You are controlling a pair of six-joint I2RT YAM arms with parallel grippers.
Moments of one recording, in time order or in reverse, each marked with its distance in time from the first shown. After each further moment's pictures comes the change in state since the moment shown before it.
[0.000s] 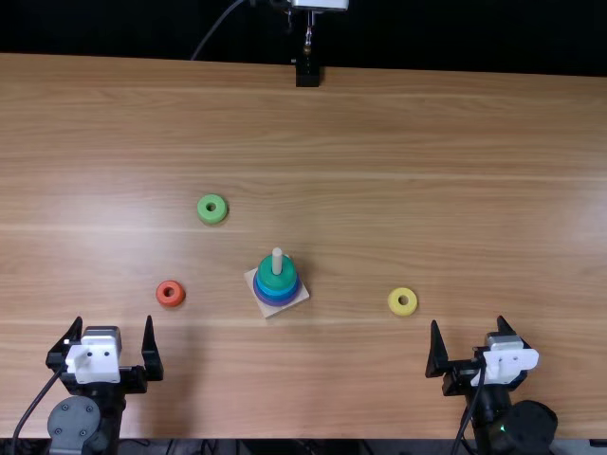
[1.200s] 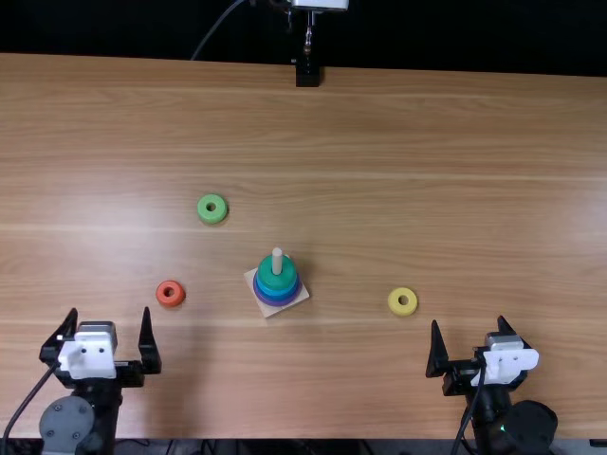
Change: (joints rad) left arm -0.006 0.103 0.106 0.086 -0.003 0.000; right arm 0.000 0.000 0.000 0.000 0.003 -0.001
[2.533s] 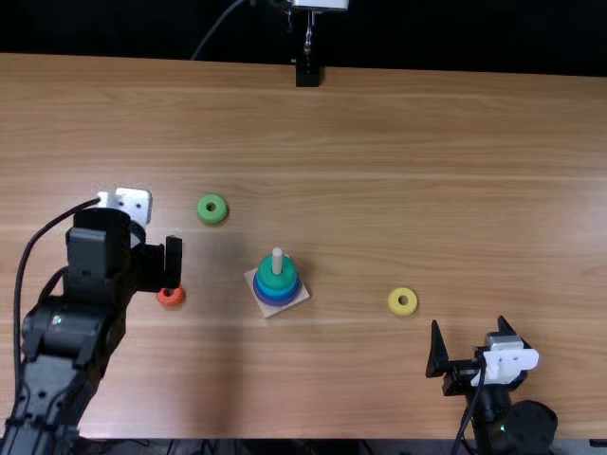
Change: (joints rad) left arm -0.066 1.088 0.776 -0.296 -0.002 0.001; right arm 0.000 0.000 0.000 -0.001 0.000 0.000
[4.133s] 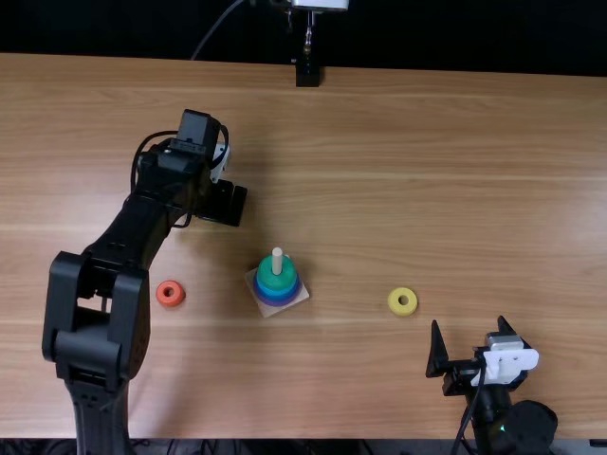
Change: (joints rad) left arm -0.078 0.986 0.696 -0.204 0.134 0.000; right arm 0.000 0.000 0.000 0.000 0.000 0.000
